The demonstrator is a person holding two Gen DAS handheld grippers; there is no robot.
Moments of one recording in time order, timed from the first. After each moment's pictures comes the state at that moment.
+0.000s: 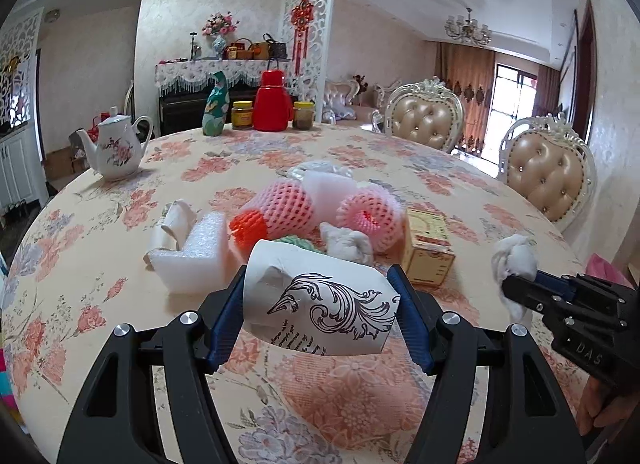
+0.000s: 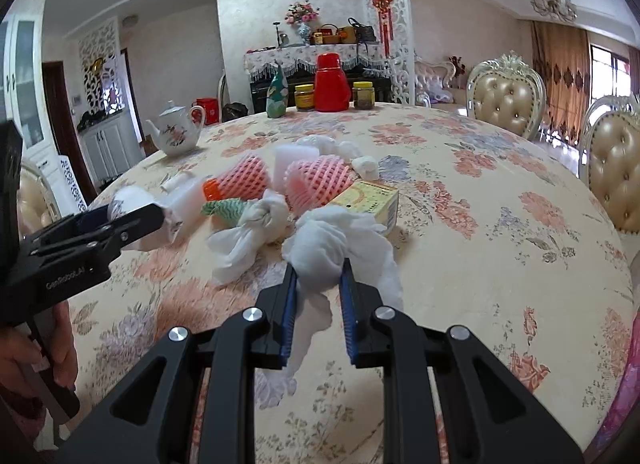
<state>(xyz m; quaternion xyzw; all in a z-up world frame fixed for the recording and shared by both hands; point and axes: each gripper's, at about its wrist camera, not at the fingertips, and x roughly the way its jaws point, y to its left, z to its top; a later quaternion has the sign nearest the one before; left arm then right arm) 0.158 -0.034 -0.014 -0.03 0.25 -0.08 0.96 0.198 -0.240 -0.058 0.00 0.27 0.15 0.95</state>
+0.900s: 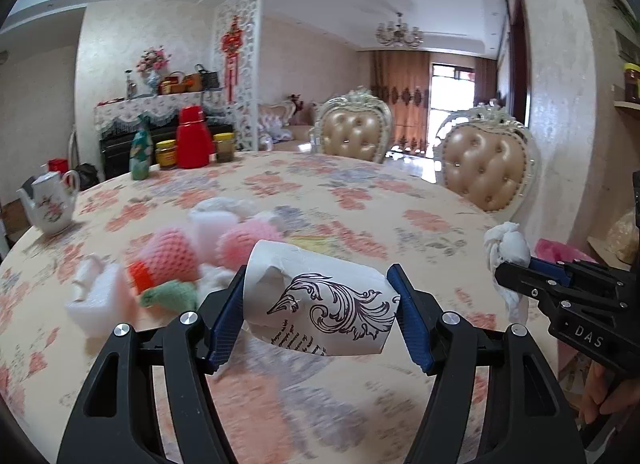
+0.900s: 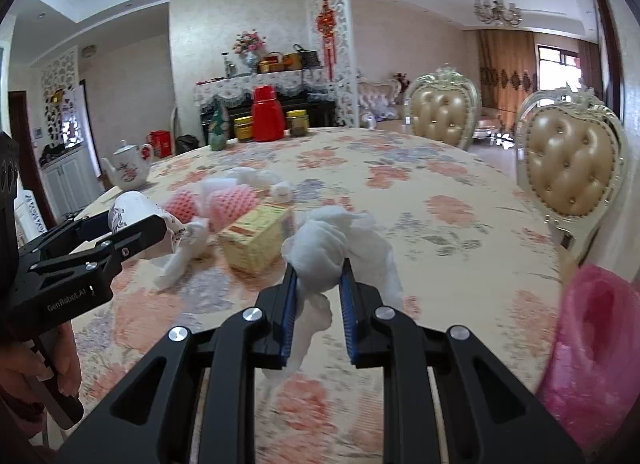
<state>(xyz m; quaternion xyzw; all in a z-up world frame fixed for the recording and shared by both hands) 0.147 -0.137 0.004 0.02 0.20 -0.19 0.96 0.148 -0.339 -0.038 0.03 0.23 0.05 0.97</state>
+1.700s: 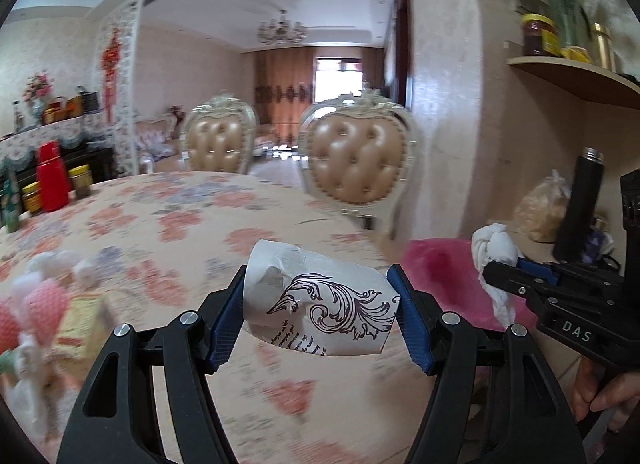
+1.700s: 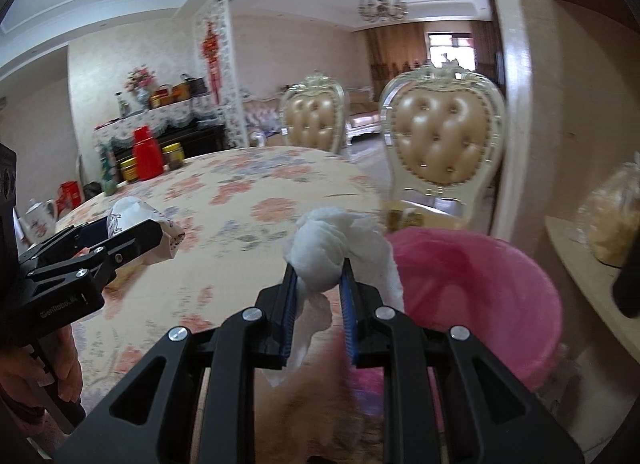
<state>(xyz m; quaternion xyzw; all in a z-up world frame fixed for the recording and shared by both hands) 0.148 -0.334 0.005 0.06 0.18 -0.39 0.90 0.064 -0.508 -0.043 0.09 0.20 -0.14 0.96</state>
